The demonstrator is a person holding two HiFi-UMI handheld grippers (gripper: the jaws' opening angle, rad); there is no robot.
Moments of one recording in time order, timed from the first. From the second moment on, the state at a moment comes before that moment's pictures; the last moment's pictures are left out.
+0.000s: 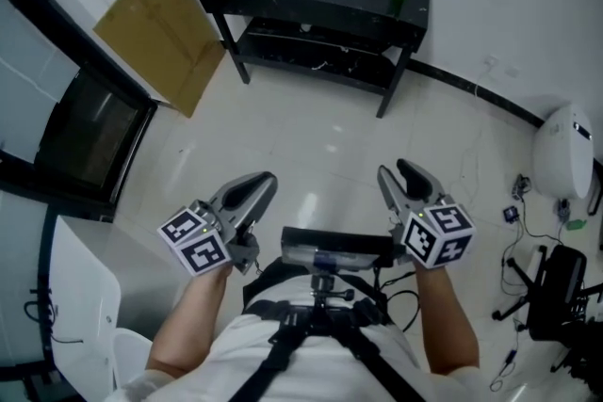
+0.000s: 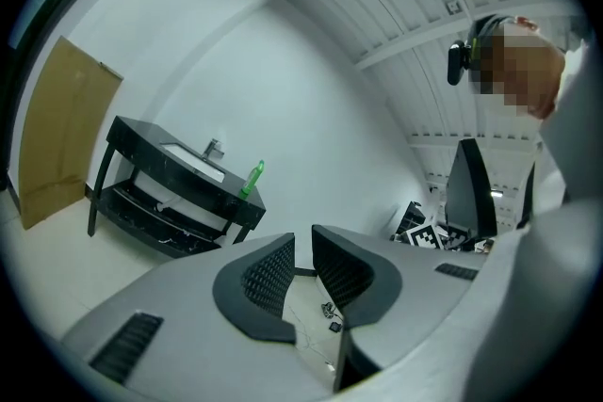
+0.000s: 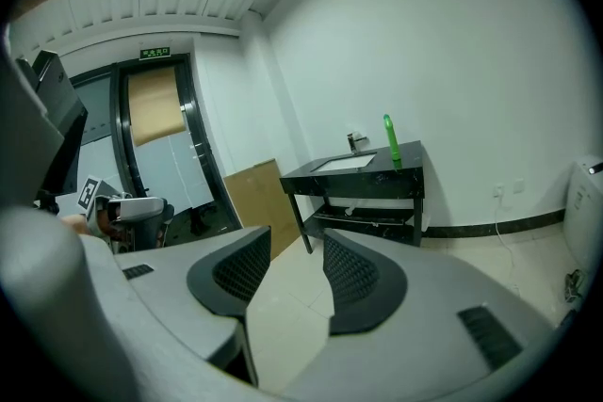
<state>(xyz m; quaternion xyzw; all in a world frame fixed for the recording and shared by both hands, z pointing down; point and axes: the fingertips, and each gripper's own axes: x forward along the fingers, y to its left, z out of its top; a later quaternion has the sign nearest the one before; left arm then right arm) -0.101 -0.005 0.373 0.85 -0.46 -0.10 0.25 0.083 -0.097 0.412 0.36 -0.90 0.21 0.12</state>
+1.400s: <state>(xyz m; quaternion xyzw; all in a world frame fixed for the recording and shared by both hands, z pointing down) -0.261 -0.211 0.388 0.91 -0.29 -0.08 0.28 -0.055 -0.219 0.419 0.52 -0.82 0.23 0.10</state>
